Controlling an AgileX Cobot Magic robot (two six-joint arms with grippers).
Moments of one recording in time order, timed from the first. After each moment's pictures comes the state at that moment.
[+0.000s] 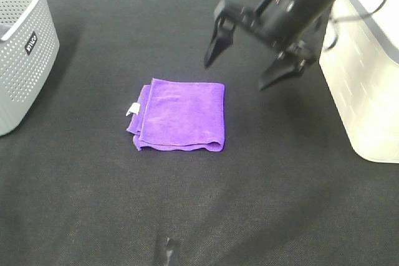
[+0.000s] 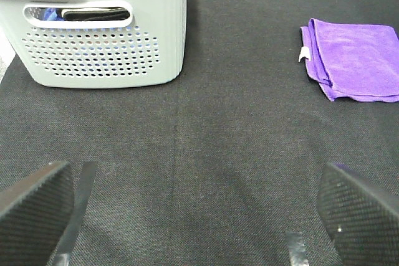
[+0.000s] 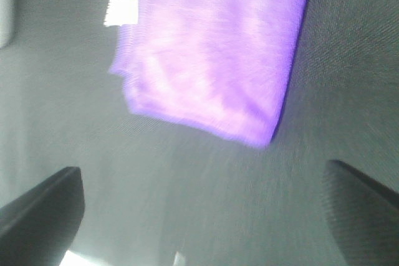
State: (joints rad) left arm -0.01 0.00 -0.49 0.06 1.05 -0.04; right arm 0.35 1.93 -1.45 0.50 0.89 0.03
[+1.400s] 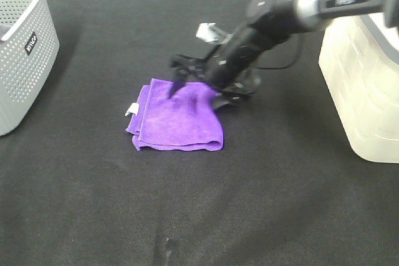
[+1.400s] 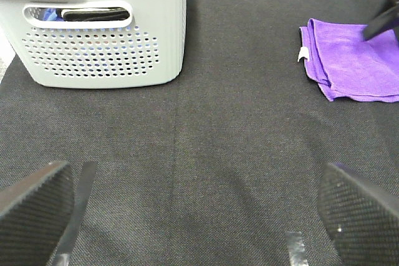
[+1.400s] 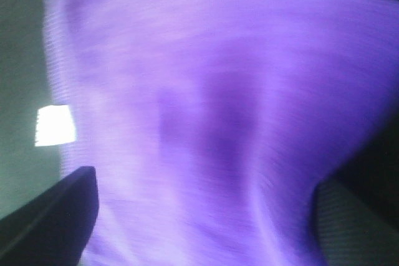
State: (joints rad) left arm -0.01 0.00 -0.49 0.06 1.05 -0.04; right arm 0.44 2.41 -1.73 0.62 0.71 -0.03
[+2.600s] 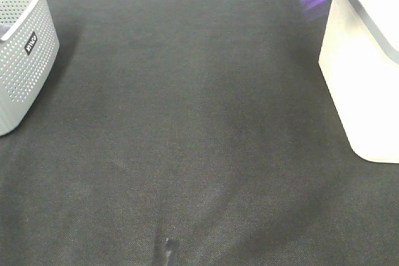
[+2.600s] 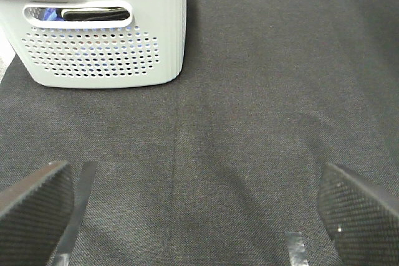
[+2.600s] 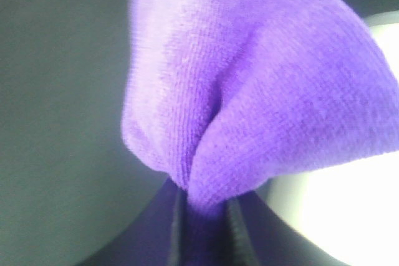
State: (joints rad) left arm -0.01 0.00 -0.49 0.06 1.05 -0.04; right arm 0.13 1.95 -2.19 0.05 1.21 -0.04
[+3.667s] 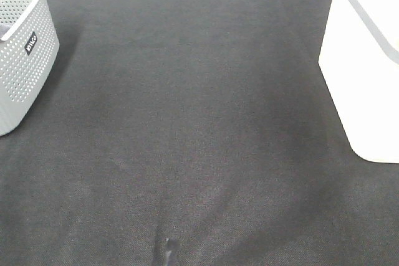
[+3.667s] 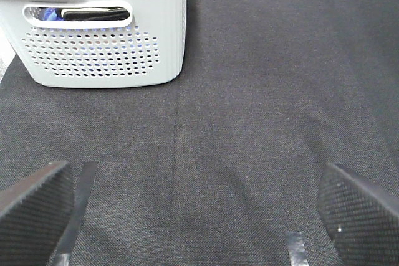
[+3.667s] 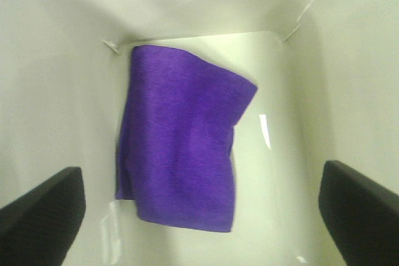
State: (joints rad) left arm -0.01 0.00 -0.49 0.06 1.05 -0.04; right arm -0.11 2.07 -2.13 -0.10 1.22 0.04
